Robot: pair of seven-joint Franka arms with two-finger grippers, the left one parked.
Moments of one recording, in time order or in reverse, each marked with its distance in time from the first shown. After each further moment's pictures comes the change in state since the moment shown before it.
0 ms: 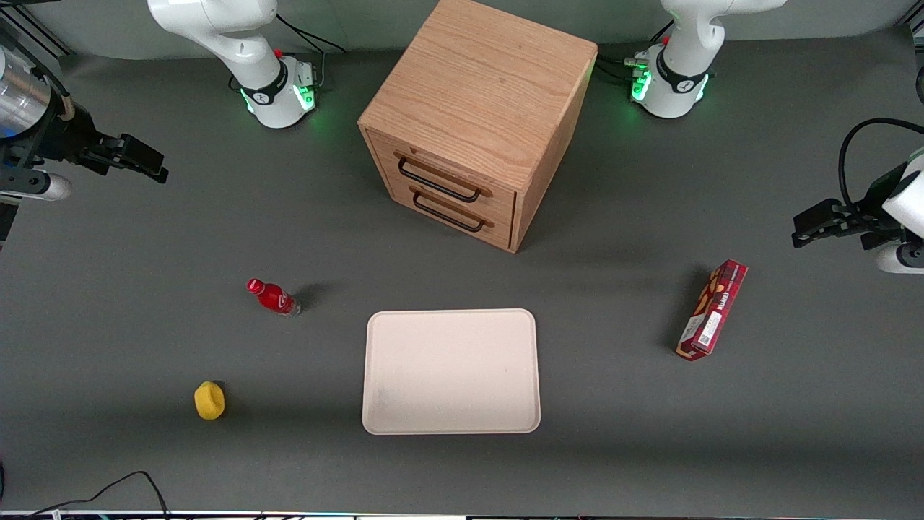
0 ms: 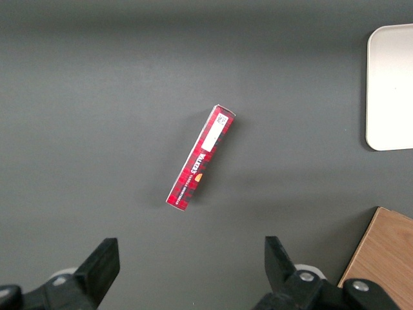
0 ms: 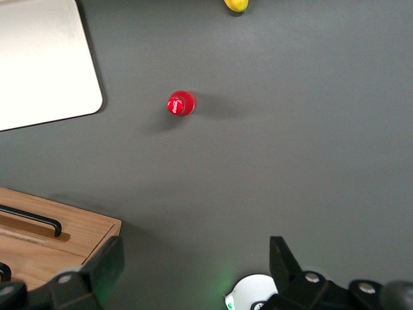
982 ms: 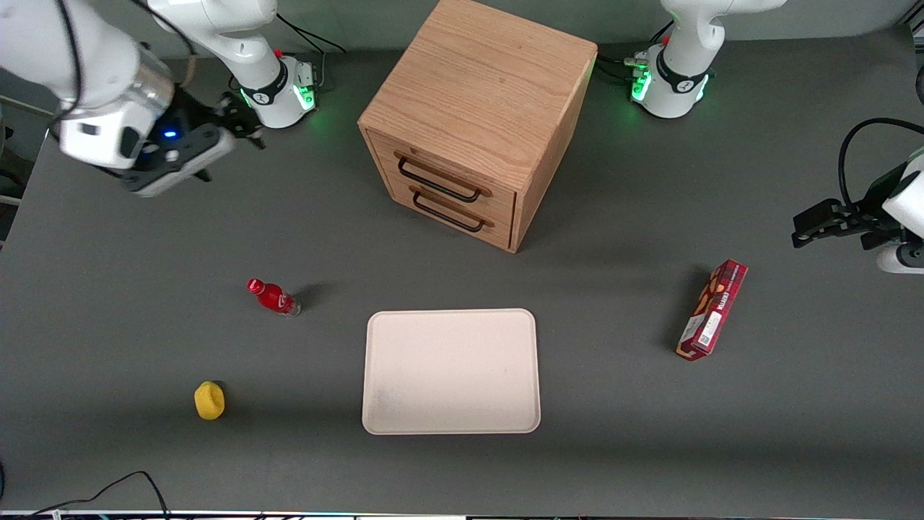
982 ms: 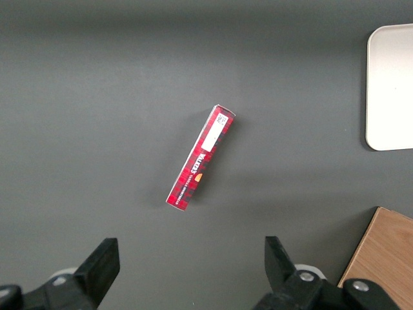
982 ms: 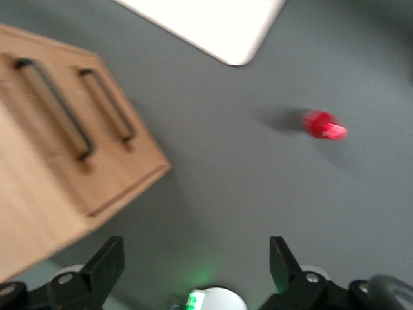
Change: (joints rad) arm 0.011 0.072 0.251 0.037 0.172 0.000 -0.452
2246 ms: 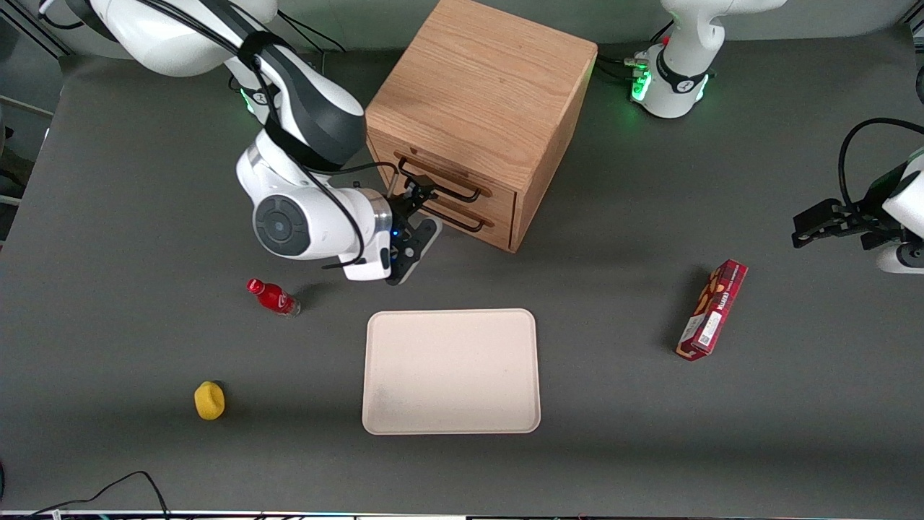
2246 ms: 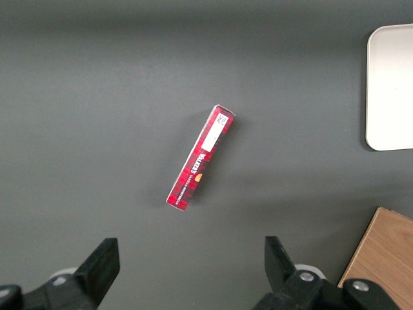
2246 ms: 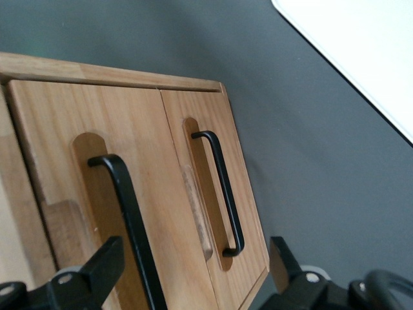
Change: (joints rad) arm 0.034 0.567 0.299 0.131 0.041 0.303 -0.047
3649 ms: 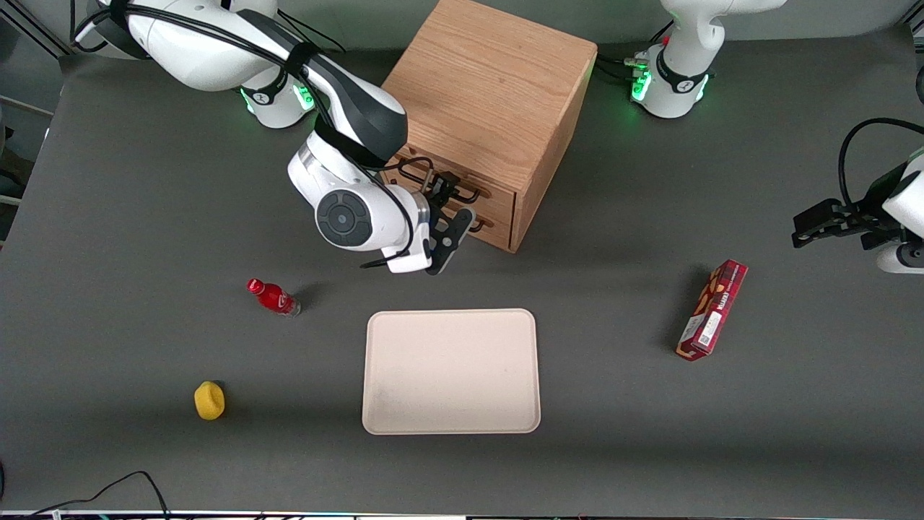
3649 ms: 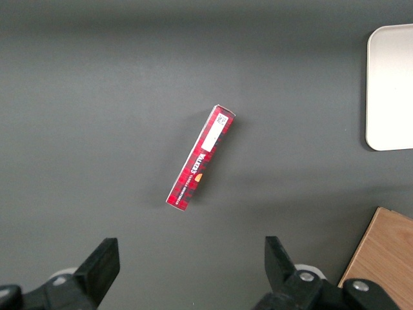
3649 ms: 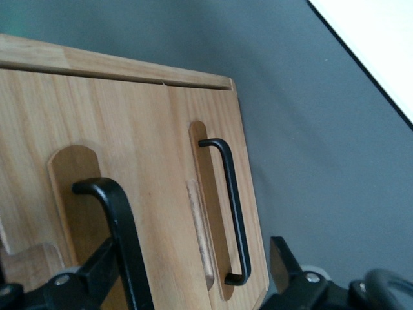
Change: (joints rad) arm 0.040 0.058 0.038 -0.005 -0.088 0.045 0.000
